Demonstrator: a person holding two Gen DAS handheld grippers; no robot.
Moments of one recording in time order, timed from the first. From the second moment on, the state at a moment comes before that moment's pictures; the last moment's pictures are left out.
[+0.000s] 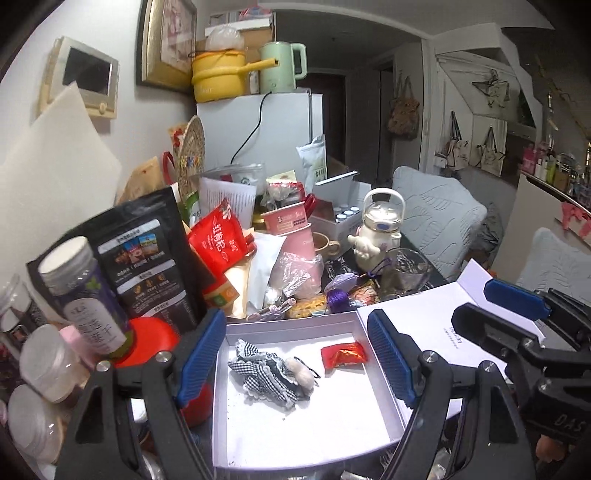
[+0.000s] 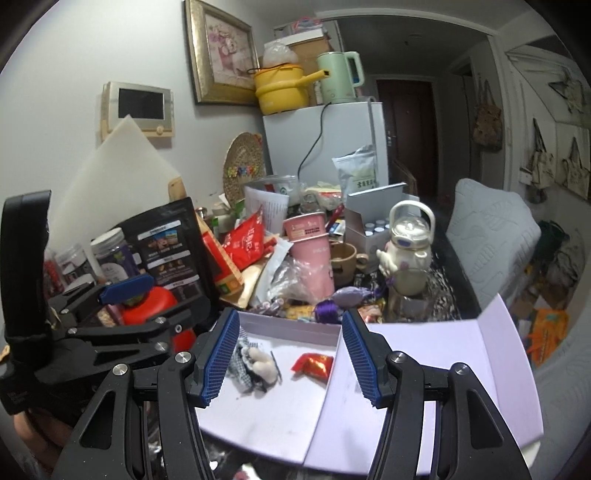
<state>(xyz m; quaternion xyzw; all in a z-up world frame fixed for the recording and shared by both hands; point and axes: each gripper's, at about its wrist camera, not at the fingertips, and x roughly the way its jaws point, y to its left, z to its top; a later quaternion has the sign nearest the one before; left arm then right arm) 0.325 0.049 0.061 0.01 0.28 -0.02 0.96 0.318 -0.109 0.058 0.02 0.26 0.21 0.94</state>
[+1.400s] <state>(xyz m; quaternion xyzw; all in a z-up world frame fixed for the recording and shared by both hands) 0.112 0.041 0.029 0.02 0.30 -0.05 0.95 0.092 -0.139 0.030 0.00 0.29 0.14 0.95</state>
